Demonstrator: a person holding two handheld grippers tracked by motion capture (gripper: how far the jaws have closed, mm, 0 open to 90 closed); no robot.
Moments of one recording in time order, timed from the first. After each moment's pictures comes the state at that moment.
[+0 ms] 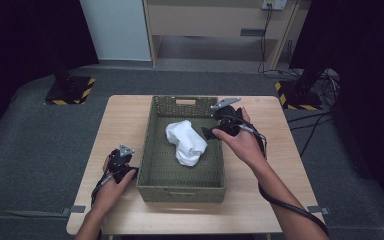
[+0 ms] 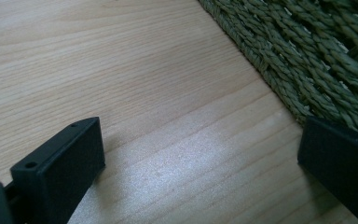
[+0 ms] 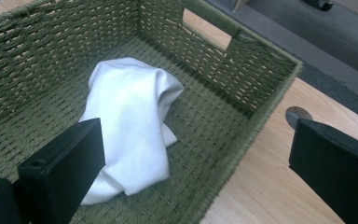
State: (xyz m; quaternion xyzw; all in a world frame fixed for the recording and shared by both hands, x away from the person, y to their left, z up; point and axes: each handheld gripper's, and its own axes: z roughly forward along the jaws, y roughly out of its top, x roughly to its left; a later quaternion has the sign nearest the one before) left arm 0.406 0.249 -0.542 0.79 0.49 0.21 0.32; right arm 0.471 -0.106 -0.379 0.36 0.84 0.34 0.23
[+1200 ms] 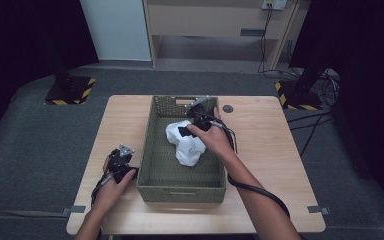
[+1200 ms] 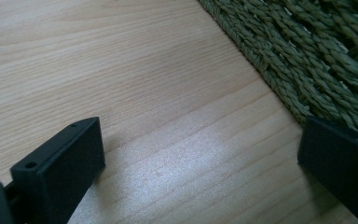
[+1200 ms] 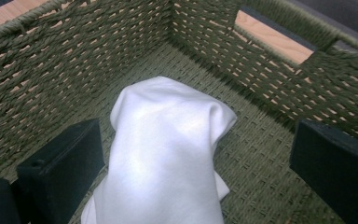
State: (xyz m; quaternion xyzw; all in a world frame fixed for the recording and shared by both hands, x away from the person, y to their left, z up) left arm 0.406 0.249 -0.542 0.79 0.49 0.21 0.32; right arm 0.513 -0.035 -0.421 0.36 0.85 0.34 0.18
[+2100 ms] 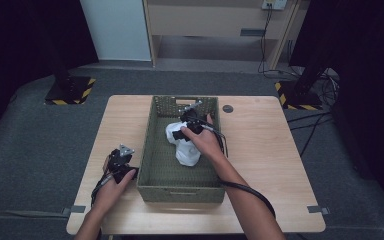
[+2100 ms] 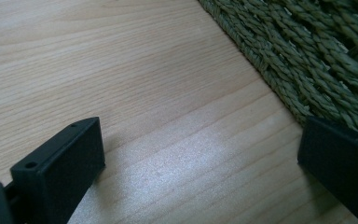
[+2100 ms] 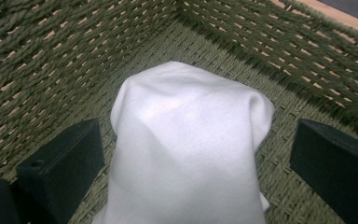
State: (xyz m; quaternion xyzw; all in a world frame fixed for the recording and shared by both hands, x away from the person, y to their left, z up) left arm 0.406 0.249 -0.542 0.79 0.49 0.21 0.32; right arm 0.526 -0.013 -0.459 0.39 0.85 0.33 0.14
